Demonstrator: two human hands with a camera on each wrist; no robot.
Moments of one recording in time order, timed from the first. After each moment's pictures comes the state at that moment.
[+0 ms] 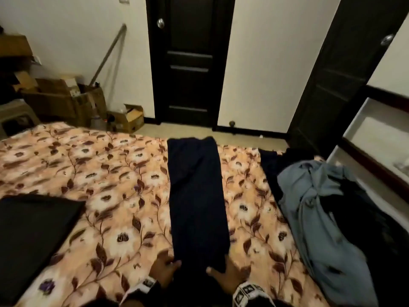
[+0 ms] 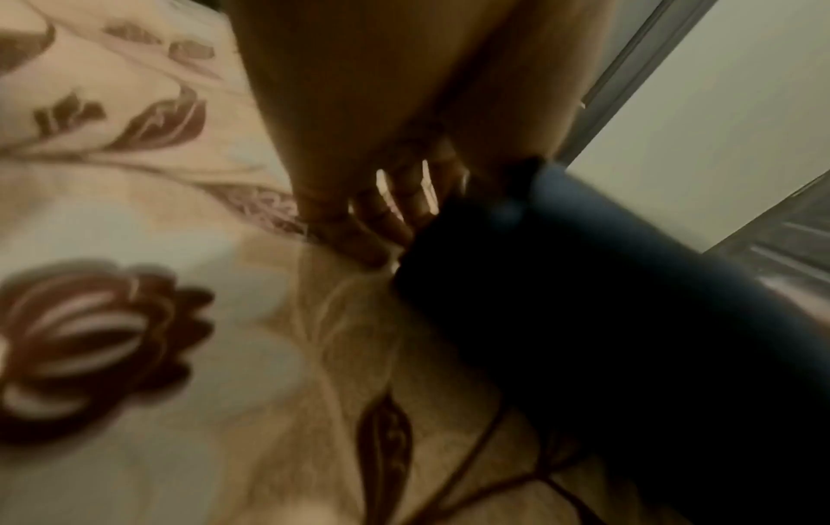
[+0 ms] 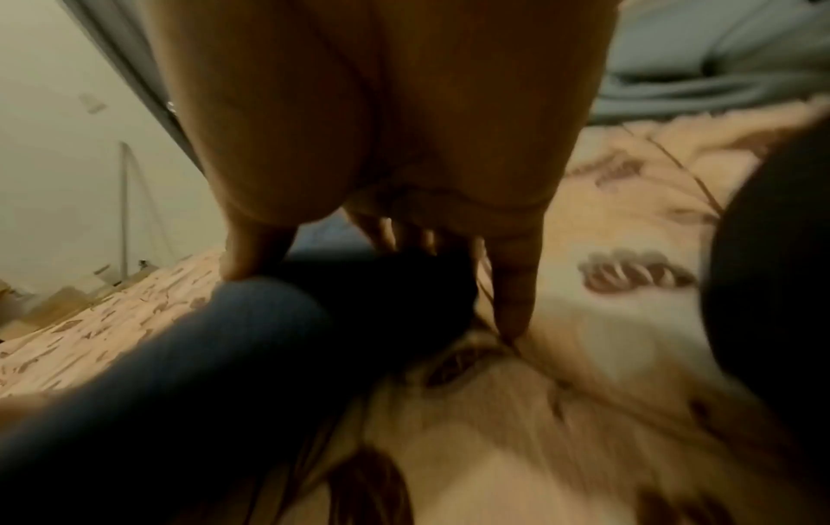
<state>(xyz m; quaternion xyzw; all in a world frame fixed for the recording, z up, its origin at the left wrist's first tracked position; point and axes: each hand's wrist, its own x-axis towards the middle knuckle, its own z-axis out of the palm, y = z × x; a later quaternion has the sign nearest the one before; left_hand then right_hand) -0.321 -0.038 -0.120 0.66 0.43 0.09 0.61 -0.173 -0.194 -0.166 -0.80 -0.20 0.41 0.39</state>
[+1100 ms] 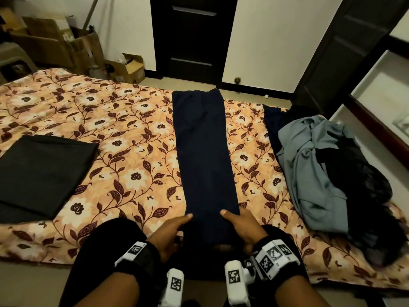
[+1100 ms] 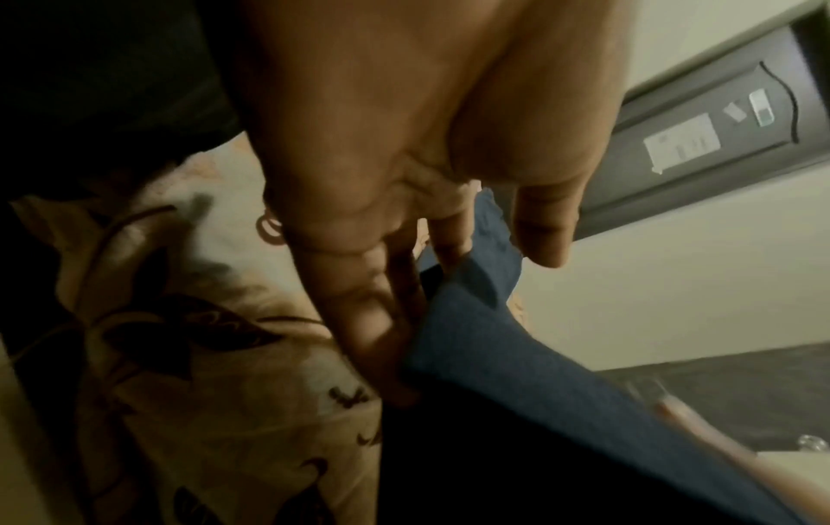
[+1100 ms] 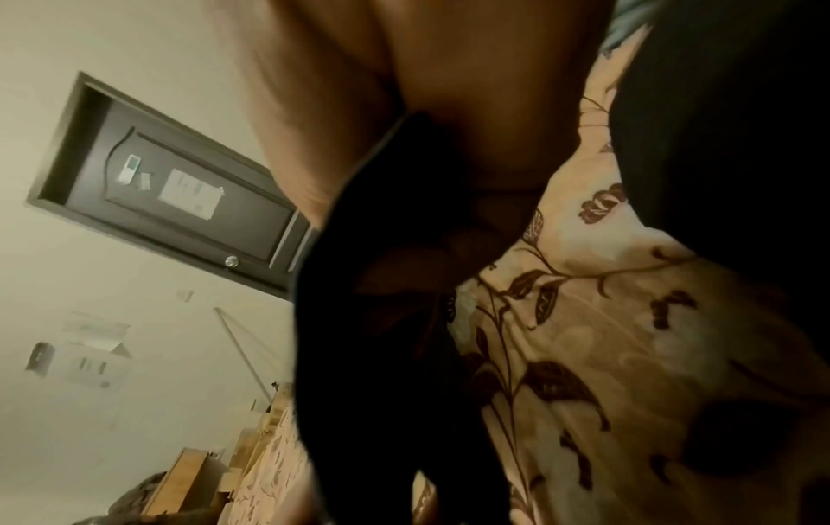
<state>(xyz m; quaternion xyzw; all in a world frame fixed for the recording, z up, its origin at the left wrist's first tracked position) -0.402 -0.128 -0.070 0.41 0.45 -0.01 0.80 -0.242 -0.254 -0.063 -0.71 -0.11 0.43 0.54</state>
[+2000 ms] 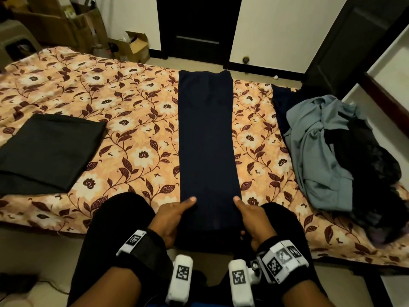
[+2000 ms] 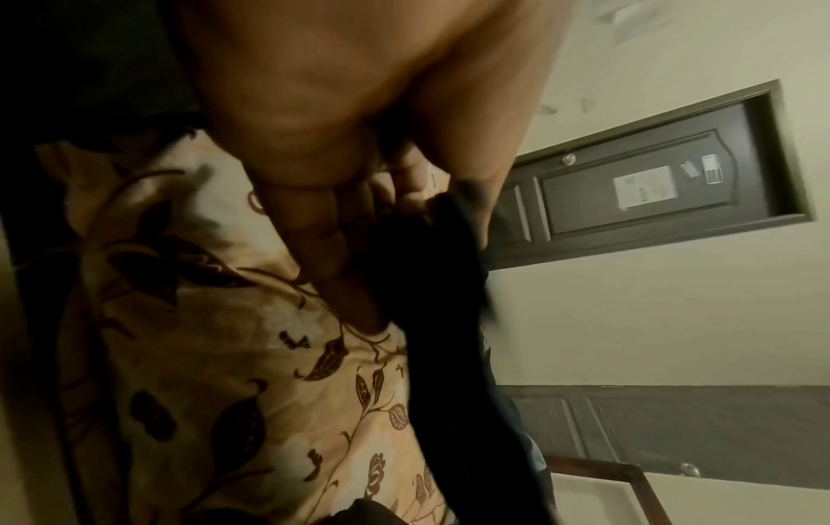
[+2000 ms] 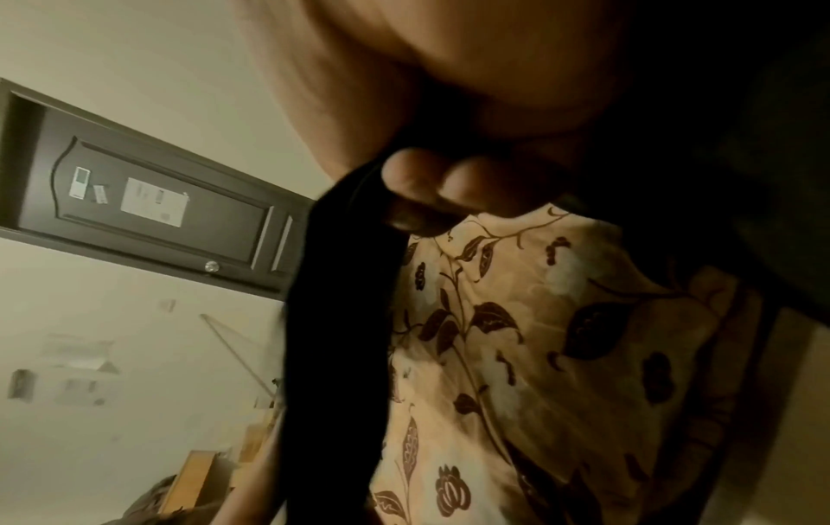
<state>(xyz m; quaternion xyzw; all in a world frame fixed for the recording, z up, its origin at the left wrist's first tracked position) -0.429 -0.158 -0.043 0.37 0.45 0.10 0.81 -0.283 -0.290 -0.053 -0.75 0.00 0.40 0.52</state>
